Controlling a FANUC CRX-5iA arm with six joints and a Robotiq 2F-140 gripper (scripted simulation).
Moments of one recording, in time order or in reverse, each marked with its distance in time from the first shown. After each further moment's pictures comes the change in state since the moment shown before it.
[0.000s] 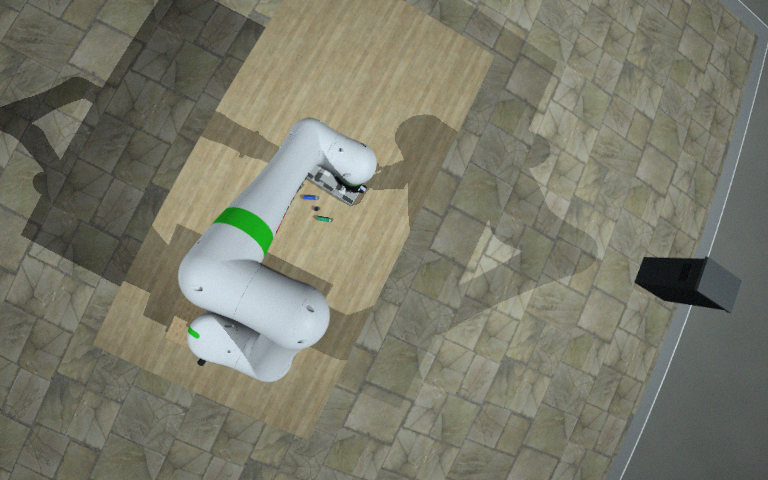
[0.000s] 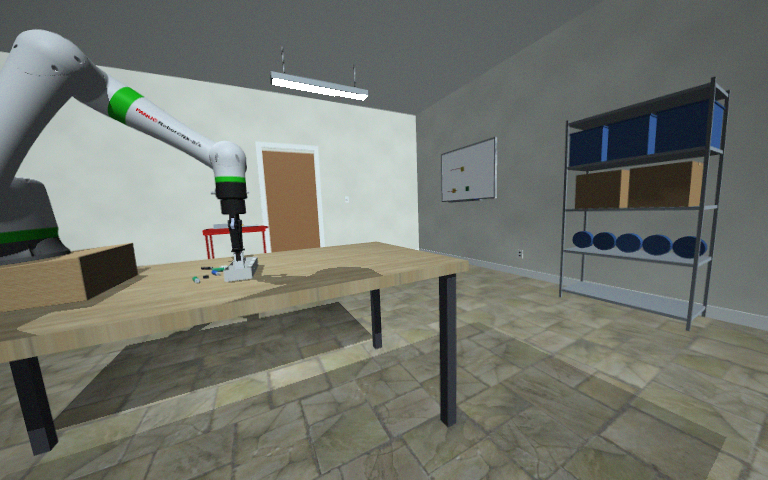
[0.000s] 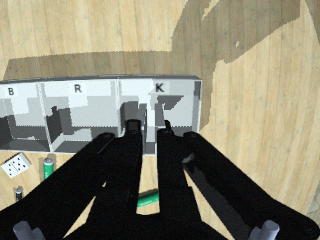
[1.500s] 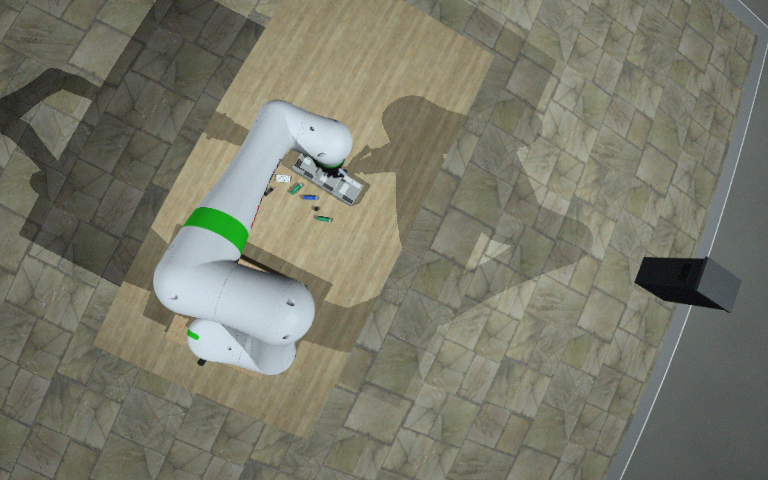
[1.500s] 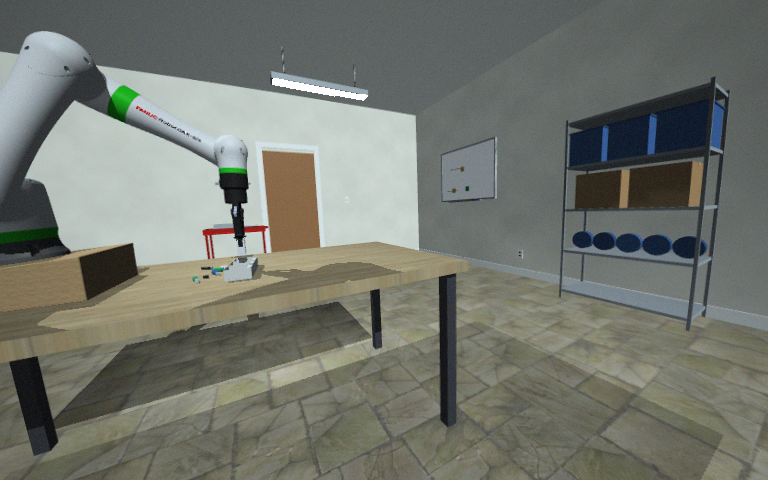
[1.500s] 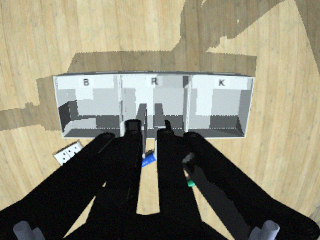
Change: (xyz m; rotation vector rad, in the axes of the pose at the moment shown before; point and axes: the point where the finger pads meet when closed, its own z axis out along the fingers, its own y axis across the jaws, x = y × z) arm 0.000 -0.079 -0.041 0.001 0.000 0.000
